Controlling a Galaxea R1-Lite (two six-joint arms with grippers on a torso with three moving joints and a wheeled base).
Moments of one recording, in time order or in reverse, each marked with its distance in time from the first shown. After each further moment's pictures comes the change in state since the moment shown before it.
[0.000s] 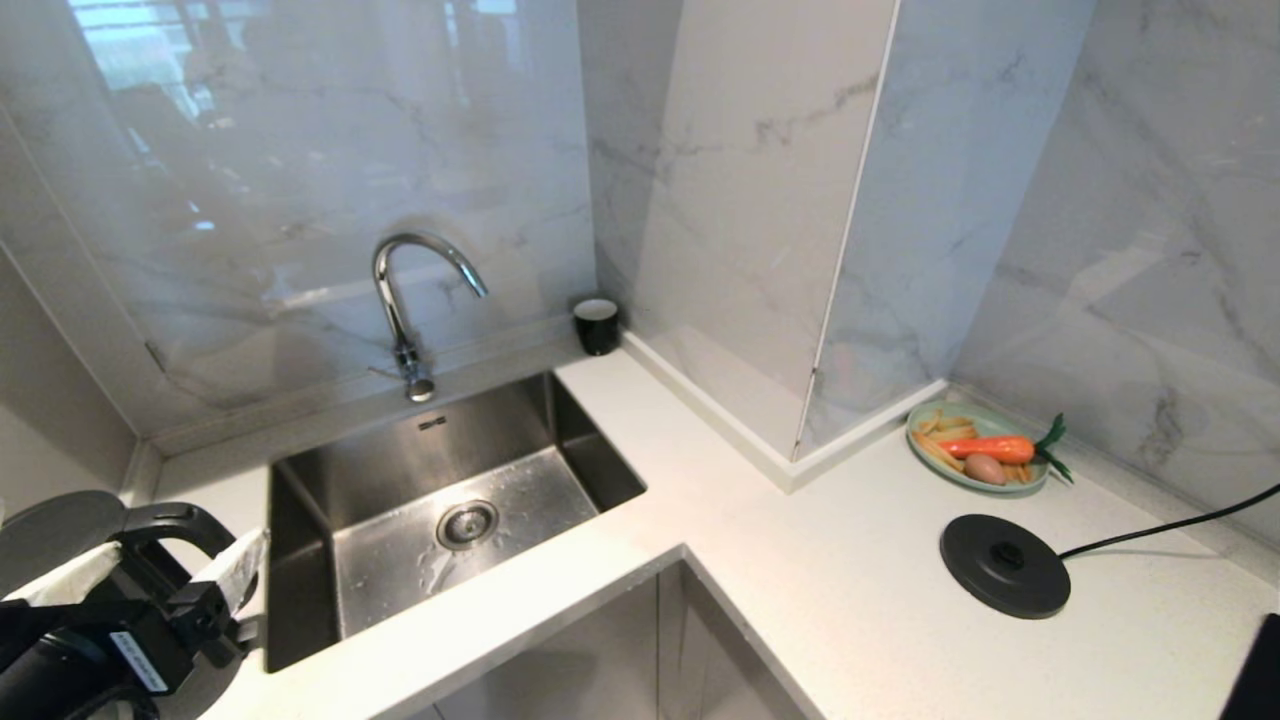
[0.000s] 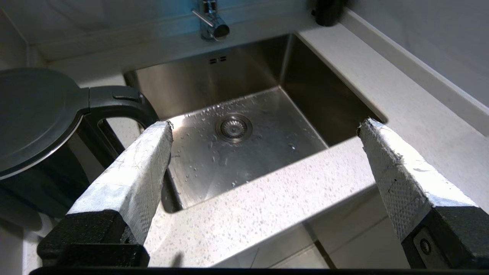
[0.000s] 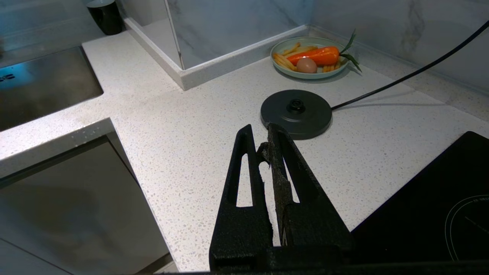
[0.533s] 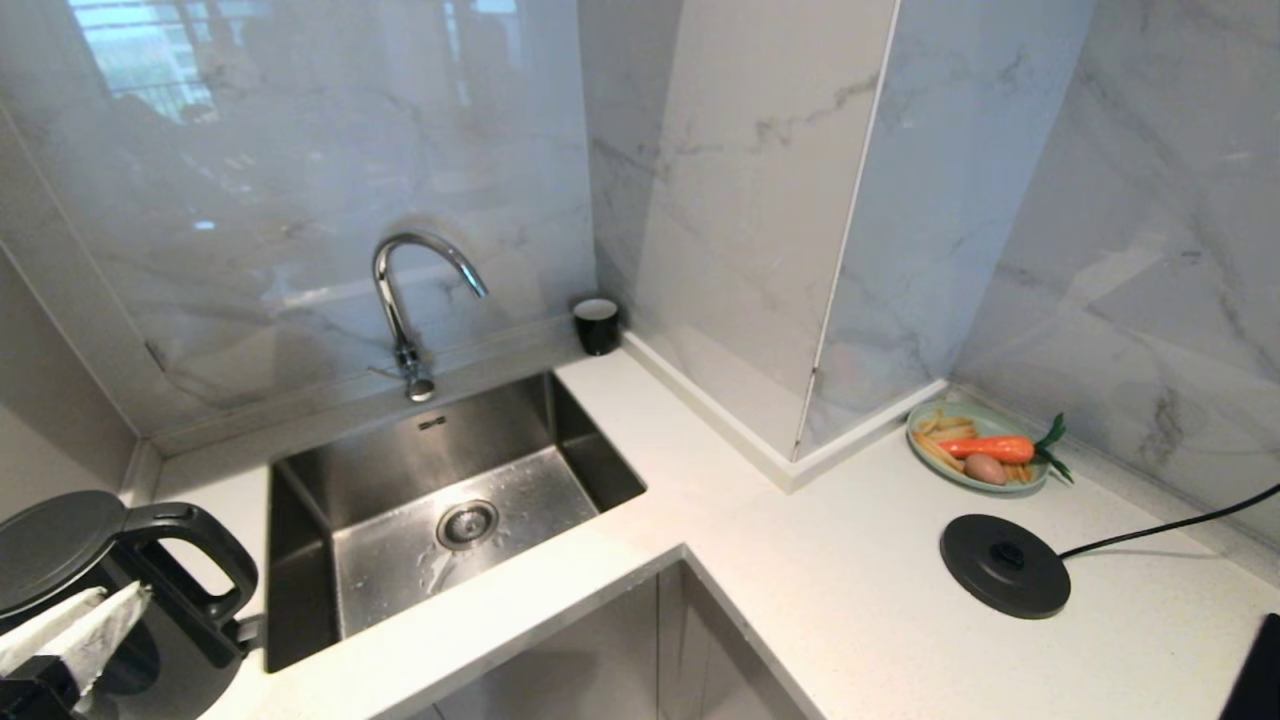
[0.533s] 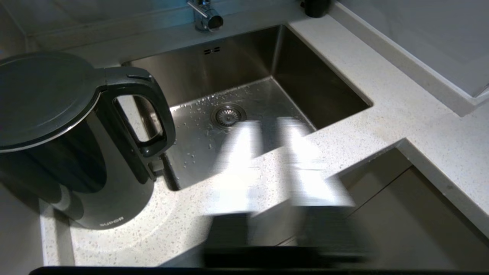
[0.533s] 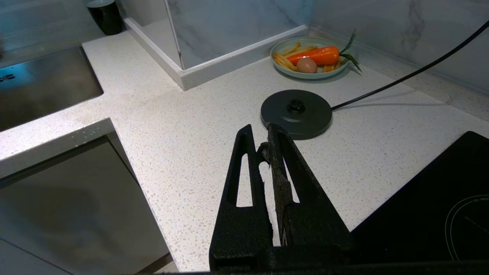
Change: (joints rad) left arm -0.024 -0.264 -0.079 0.355 -0.012 -0.011; right arm 0.000 0.000 0.000 0.000 0.000 0.001
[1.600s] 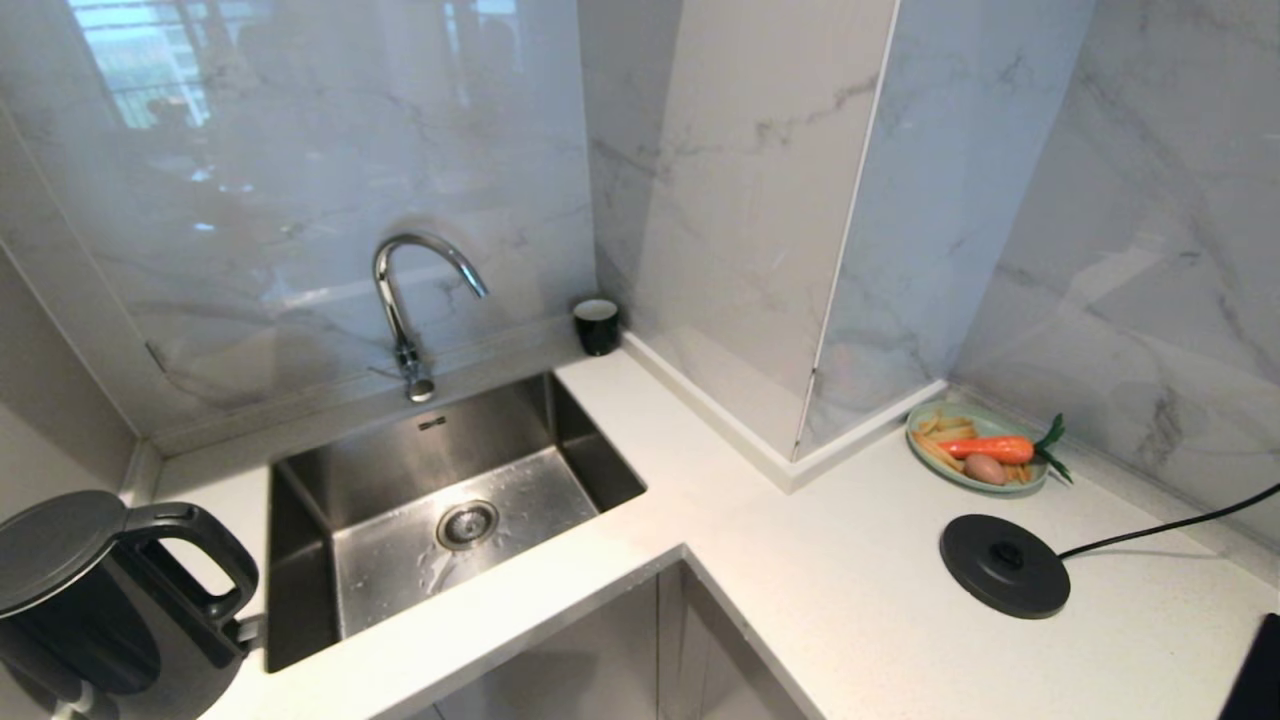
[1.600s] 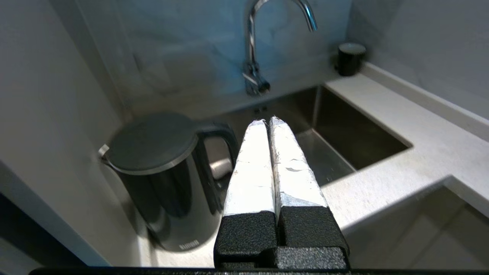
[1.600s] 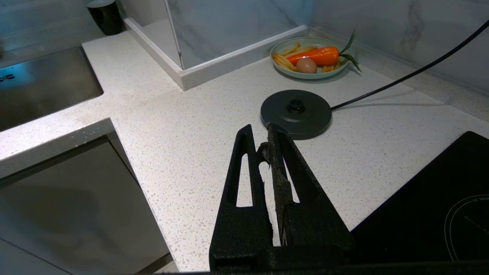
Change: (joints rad) left arm 0.011 -0.400 -0.159 0.303 0.102 0.234; right arm 0.000 0.000 0.000 0.000 0.000 -0.001
